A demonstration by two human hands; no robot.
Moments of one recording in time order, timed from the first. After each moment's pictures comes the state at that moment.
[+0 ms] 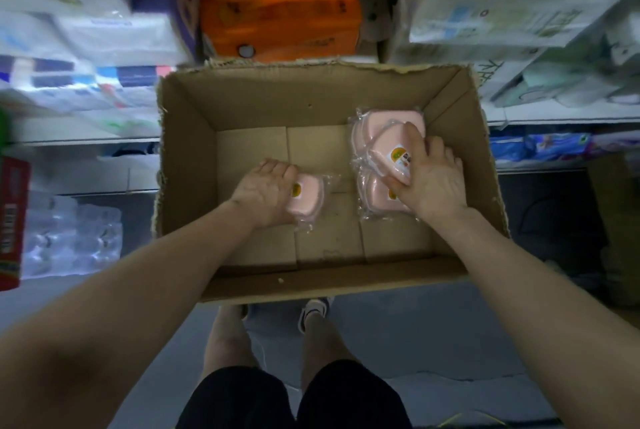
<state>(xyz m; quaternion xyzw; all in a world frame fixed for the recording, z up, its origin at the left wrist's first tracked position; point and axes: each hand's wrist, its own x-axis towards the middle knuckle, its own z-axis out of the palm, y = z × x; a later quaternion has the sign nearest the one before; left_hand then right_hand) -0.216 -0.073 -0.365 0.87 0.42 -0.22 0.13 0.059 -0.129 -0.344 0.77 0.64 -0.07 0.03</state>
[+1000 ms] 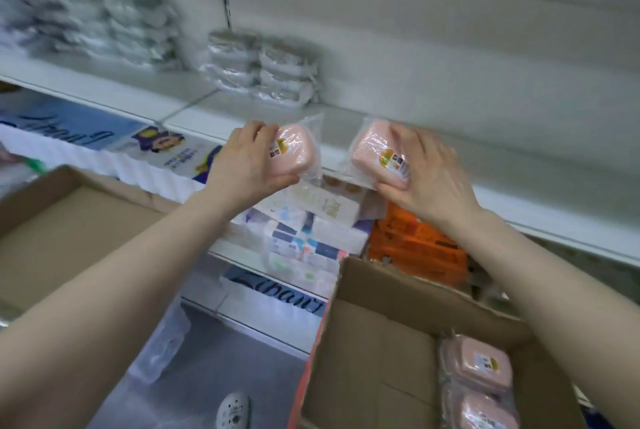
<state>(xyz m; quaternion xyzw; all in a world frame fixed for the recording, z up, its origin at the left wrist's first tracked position) -0.481 -0.028 -0.039 0.69 0.67 0.27 -0.09 -0.183 0.020 -0.020 0.46 0.85 0.12 -0.24</state>
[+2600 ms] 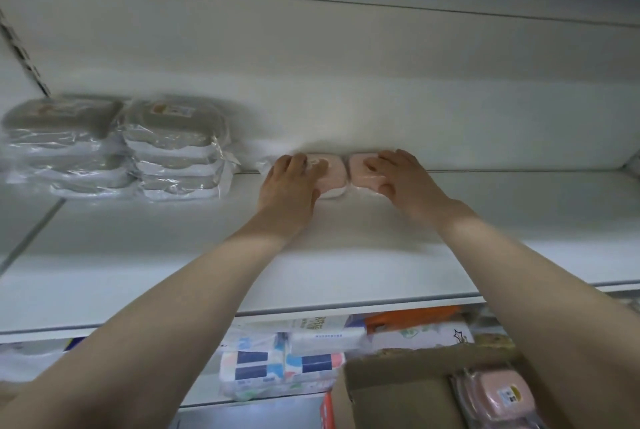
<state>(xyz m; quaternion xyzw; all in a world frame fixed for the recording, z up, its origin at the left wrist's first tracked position) -0.413 0.266 -0.061 0.83 0.50 0.23 -0.04 -0.166 0.255 -0.051 0.63 0.77 0.04 -0.10</state>
